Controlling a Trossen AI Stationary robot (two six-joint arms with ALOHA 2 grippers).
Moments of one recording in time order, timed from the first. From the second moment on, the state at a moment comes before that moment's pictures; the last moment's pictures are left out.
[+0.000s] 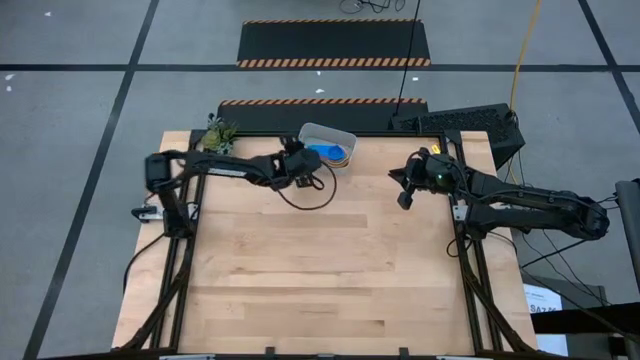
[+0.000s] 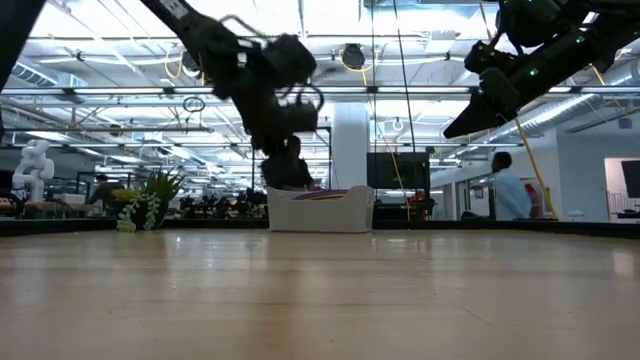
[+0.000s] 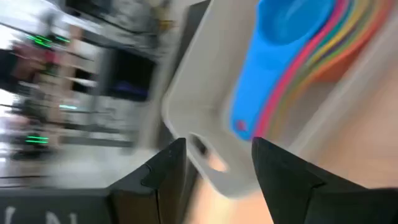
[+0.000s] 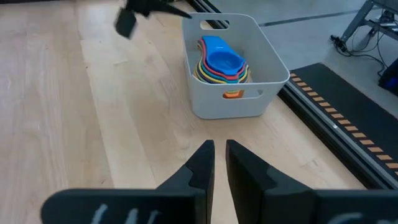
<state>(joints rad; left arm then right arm) 0.28 1.81 1.14 -0.12 -0.75 0.46 -0.40 0.77 0.43 -0.16 0.10 -0.05</state>
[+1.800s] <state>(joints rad) -0.36 1.31 0.44 0.68 -0.55 -0.15 -0.38 1.82 0.89 0.21 -0.02 -0.07</state>
